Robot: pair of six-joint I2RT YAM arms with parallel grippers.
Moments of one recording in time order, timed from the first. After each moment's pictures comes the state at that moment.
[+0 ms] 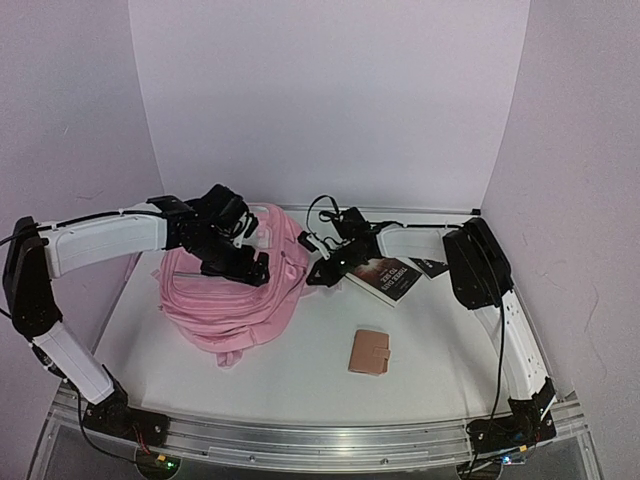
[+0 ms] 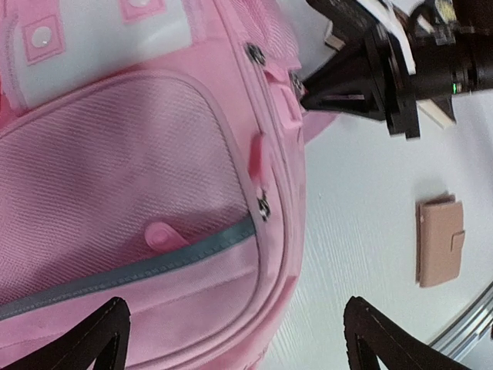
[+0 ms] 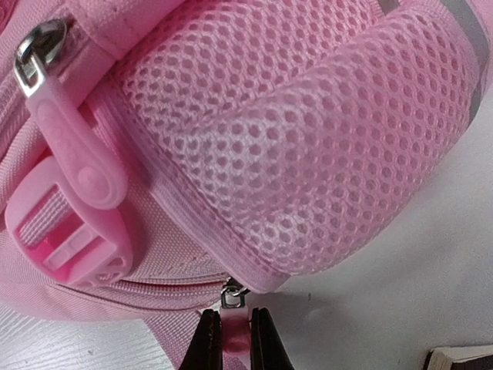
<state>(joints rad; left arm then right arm) -0.70 1.58 1.26 -0.70 -0.01 -0.39 0.65 2.48 1.94 -0.40 -0.44 -0.19</state>
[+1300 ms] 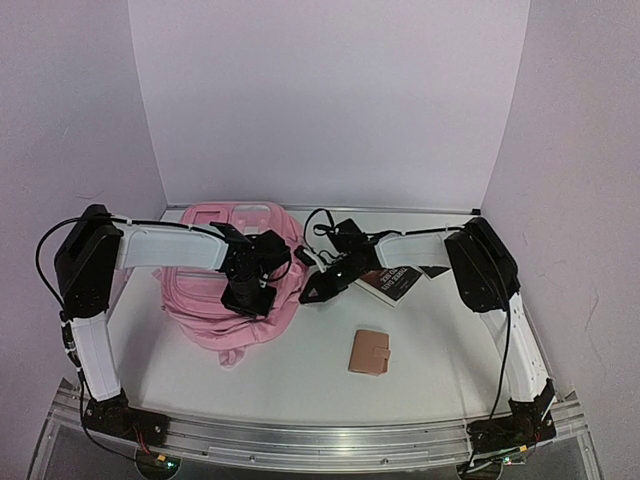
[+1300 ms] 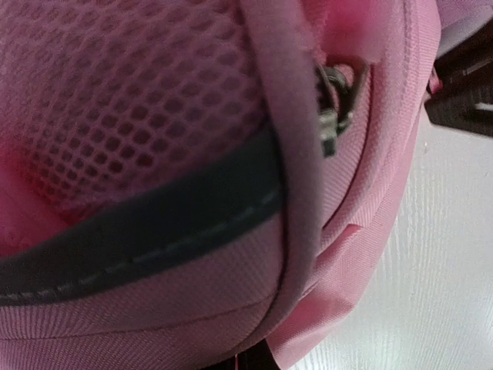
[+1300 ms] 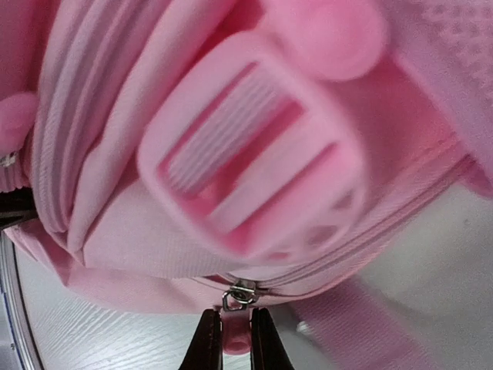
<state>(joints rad) -0.84 1.89 1.34 -0.83 -0.18 -0.55 0.71 2.40 1.79 -0.37 -0.57 0.02</state>
